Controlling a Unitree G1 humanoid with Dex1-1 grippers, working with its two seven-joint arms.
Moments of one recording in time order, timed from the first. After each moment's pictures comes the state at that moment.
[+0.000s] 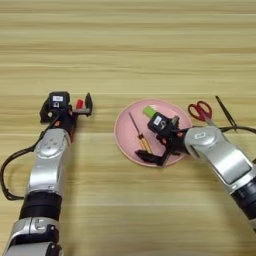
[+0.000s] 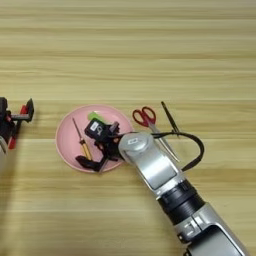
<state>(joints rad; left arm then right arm) -0.26 0.14 0.15 0.36 -0.08 0.00 -0.05 -0.38 -0.24 0.46 0.01 0.00 0.69 0.65</state>
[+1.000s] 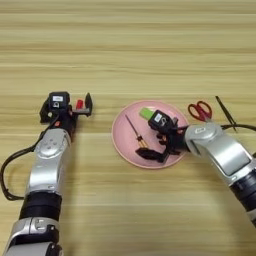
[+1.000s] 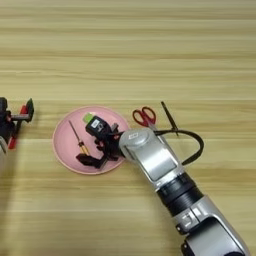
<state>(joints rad) -0.26 0.14 0.15 0.36 -0.08 0.00 -0.04 -0.44 -0.23 0.45 0.07 0.05 0.76 0.68</state>
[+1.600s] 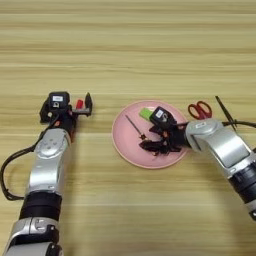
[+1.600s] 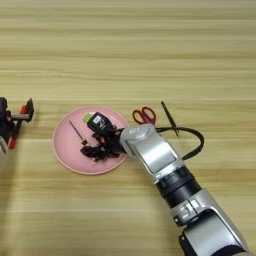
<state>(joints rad) -0.26 0.14 0.15 0.35 -0.08 0.00 -0.04 -0.48 -0.23 0.44 0.12 0.07 0.78 0.70</state>
